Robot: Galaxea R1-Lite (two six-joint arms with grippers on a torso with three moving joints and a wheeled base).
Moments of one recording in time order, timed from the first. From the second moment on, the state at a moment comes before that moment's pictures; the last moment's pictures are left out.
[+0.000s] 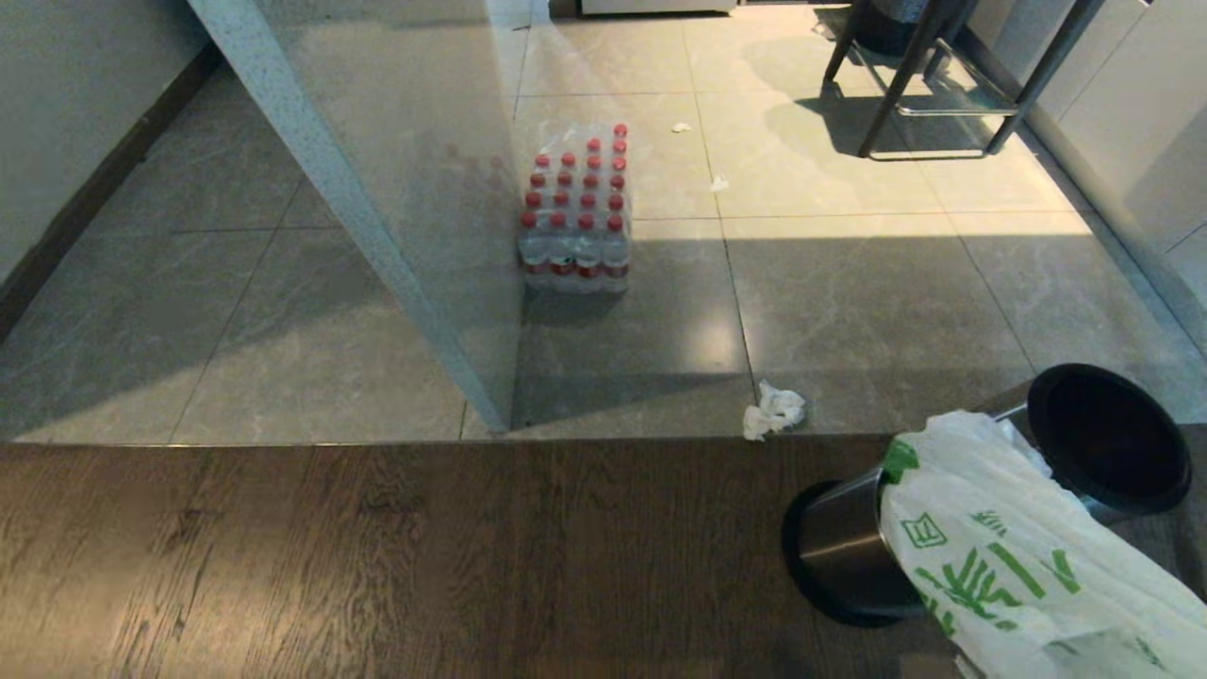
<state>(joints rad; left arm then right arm) 0.00 0.00 0.00 0.00 0.00 0.00 0.01 0.00 0.00 0.00 0.00 -0.06</state>
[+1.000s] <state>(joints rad) 0.00 0.00 0.00 0.00 0.00 0.00 0.01 0.00 0.00 0.00 0.00 -0.06</state>
